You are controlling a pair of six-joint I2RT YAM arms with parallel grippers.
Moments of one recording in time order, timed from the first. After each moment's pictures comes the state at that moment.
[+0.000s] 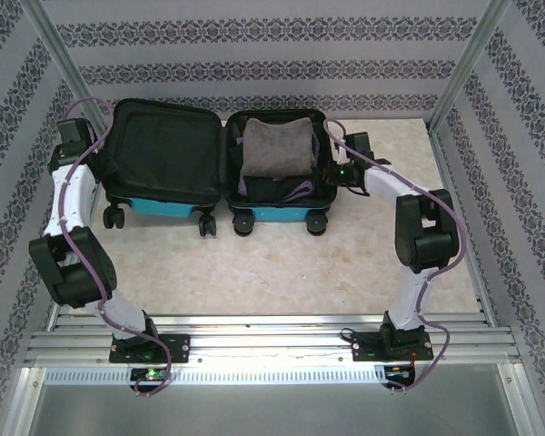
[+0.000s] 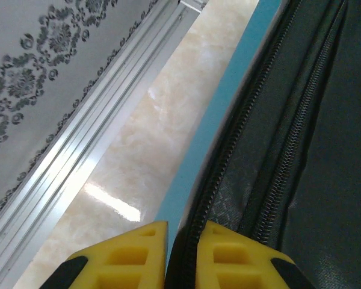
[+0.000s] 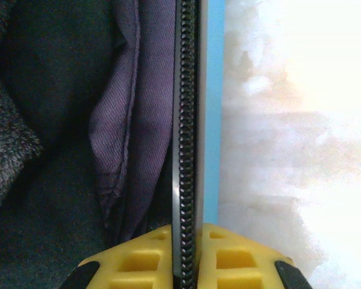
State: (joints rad) left arm 0.38 1.63 1.47 -0.69 -0.04 -0.24; right arm 0.17 1.92 1.33 -0.31 -0.23 0.29
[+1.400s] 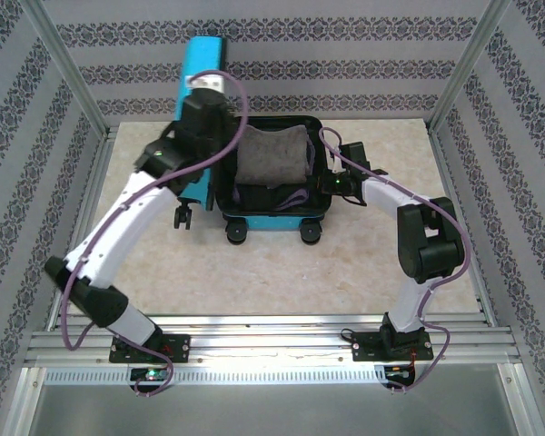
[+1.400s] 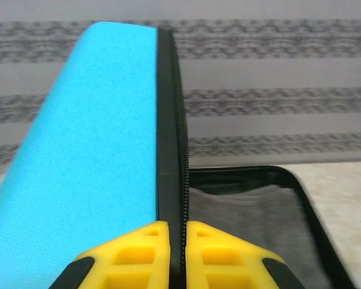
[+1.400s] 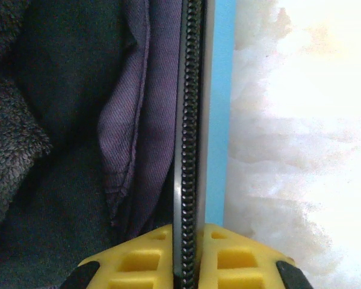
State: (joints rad) left arm -0.60 1.60 1.88 -0.64 -0.52 -0.23; right arm 0.22 1.83 1.20 -0.24 -0.24 0.35
